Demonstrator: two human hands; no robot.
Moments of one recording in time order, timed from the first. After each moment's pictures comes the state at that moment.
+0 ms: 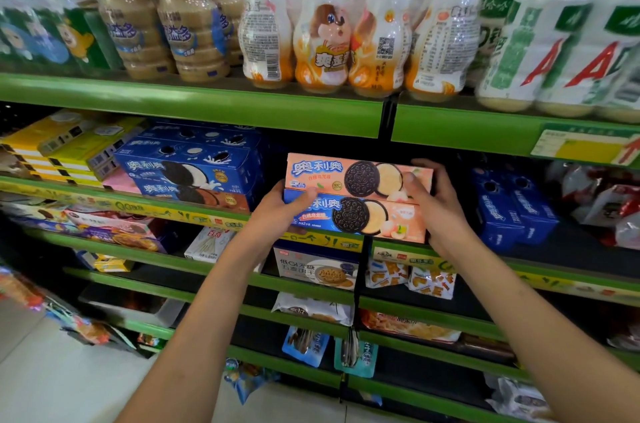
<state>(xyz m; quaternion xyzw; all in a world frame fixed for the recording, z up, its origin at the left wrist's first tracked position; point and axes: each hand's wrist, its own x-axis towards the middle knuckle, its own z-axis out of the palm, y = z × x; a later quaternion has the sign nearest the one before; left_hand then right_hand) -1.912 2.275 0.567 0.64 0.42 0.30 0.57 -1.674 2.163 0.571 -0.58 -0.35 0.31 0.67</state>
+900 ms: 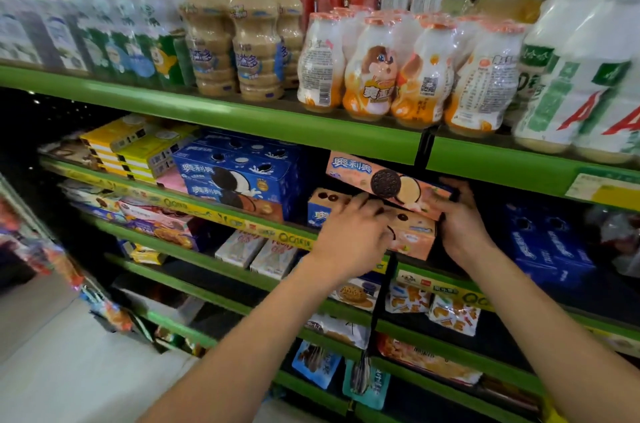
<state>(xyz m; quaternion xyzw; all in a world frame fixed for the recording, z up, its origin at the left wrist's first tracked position) -1.861 2.232 0.582 0.93 0.31 0.19 -0.05 -1.671 2.196 0.587 -0.51 -0.26 0.38 0.72</state>
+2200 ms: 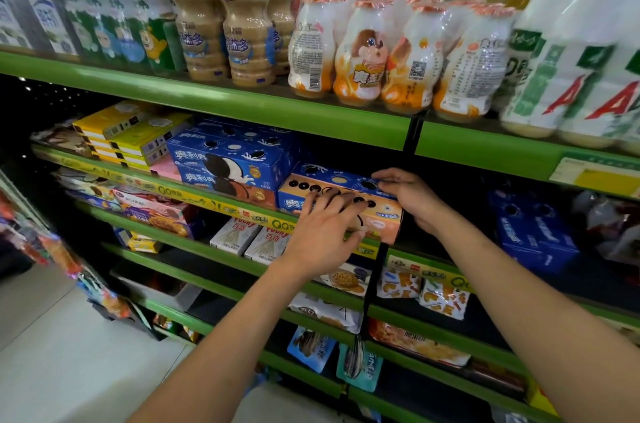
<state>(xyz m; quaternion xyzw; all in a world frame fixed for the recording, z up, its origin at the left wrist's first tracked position) -1.889 2.236 0.552 0.91 0.34 0.24 0.01 -1.685 2.236 0.587 -0.65 -0.47 0.37 0.47</state>
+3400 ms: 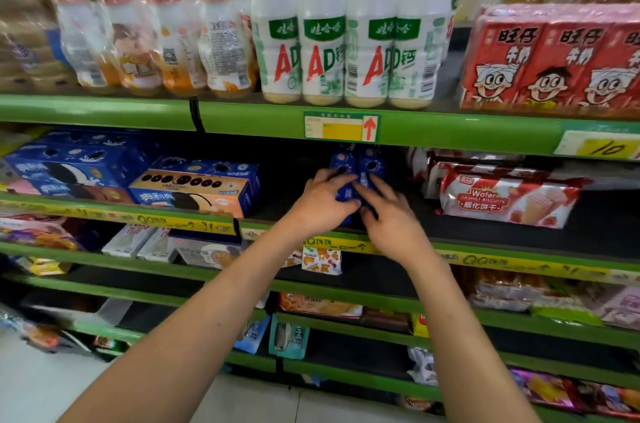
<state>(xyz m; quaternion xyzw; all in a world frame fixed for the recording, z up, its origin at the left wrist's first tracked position) -1.662 2.132 0.580 0.86 0.37 0.17 0.29 -1.540 2.023 0.559 -0.76 -0.58 0.08 0.29</state>
